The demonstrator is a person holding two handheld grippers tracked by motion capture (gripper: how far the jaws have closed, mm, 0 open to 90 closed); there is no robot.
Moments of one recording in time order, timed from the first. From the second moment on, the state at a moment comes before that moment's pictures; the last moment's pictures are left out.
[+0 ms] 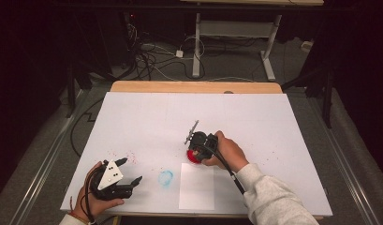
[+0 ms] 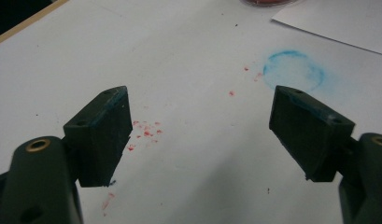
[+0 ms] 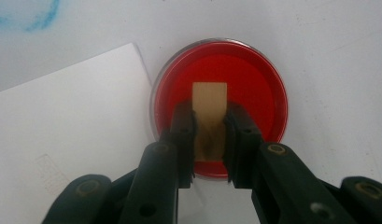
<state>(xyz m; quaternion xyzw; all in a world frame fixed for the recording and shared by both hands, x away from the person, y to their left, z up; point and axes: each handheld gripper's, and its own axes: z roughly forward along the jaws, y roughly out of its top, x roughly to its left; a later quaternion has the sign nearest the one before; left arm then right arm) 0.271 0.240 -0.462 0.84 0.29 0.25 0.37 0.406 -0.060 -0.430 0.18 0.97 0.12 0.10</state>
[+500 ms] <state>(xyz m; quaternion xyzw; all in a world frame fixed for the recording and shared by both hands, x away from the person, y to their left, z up) 0.268 0.242 -0.462 0.84 0.29 0.26 0.37 0.402 -0.069 -0.392 0.17 0.96 0.17 0.12</state>
